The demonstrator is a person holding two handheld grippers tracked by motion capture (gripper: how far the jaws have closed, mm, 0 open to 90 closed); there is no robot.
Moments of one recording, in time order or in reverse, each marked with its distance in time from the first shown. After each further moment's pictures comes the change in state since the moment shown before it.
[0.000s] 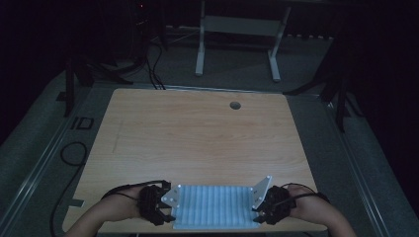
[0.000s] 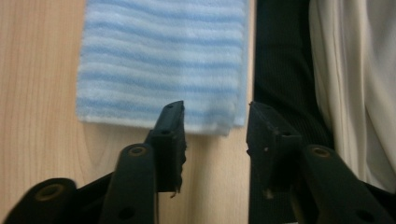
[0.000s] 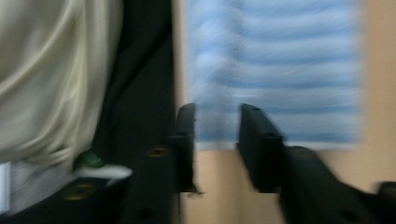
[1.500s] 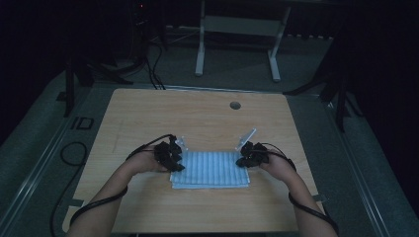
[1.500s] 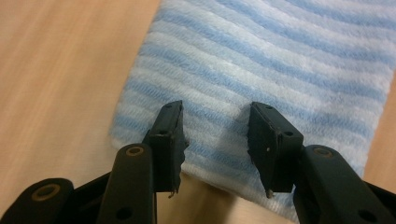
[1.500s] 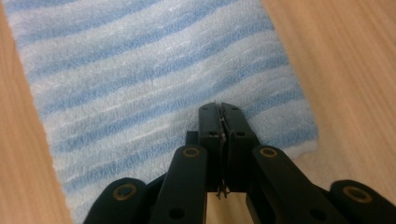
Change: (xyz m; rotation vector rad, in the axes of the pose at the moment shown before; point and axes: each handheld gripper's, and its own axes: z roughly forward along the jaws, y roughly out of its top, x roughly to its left) left arm 0.166 -0.009 0.055 -0.037 0.108 -0.314; right arm -0.166 0.007 0.046 -0.126 -0.190 0.313
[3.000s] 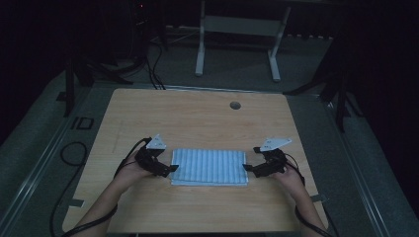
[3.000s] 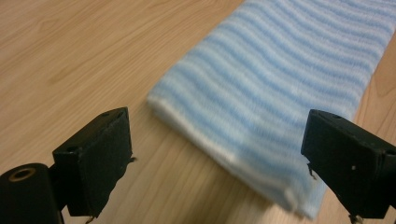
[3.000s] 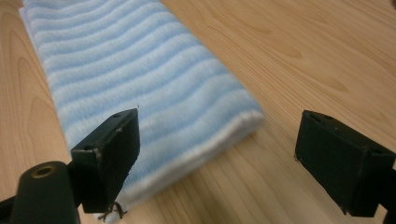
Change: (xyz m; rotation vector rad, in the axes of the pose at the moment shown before) left arm -0.018 -0.063 -0.025 -0.378 0.130 -0.240; right arm 0.010 -0.065 -0.026 -0.449 -0.131 0.179
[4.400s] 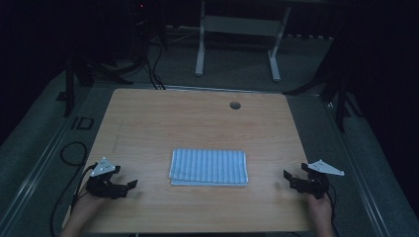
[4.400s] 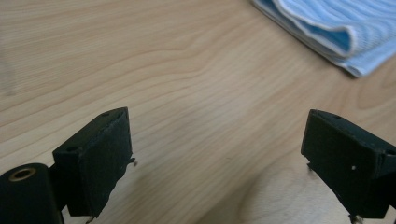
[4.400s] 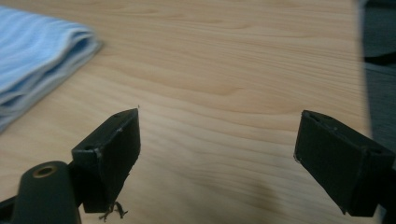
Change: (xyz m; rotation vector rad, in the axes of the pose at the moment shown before) left arm 0.008 -0.119 -0.081 -0.107 0.198 -0.259; right arm -0.006 -0.110 -0.084 -0.137 -0.451 0.389
